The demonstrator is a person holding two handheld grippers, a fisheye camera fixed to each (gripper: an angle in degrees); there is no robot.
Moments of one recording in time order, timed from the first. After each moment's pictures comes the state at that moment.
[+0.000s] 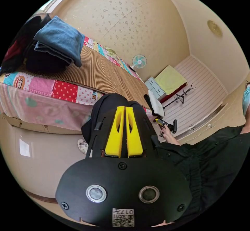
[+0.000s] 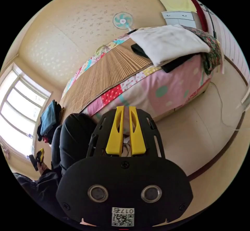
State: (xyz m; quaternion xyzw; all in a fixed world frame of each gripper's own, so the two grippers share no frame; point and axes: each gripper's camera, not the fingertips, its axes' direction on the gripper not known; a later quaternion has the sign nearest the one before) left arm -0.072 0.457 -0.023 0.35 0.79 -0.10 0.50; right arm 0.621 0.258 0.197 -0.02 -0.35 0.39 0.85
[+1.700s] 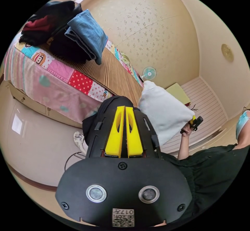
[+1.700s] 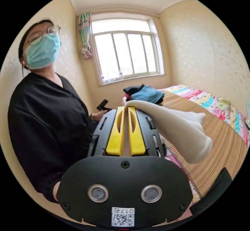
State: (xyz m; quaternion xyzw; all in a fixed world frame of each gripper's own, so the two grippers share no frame) left arm -0.117 0.390 -0.032 0.28 0.82 -0.21 0.45; right arm 0.570 0.139 -0.152 0.26 -0.64 -0.20 0.70
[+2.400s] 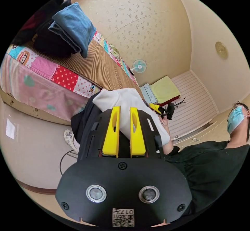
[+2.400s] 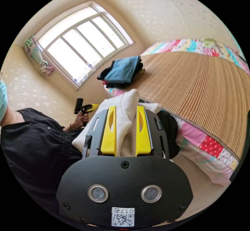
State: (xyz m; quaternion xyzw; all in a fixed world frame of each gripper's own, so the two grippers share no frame) left arm -0.168 0.360 -0.069 0.29 0.85 -0.14 0.41; right arm 0.464 0.152 0.061 0.04 -0.65 -0.06 0.76
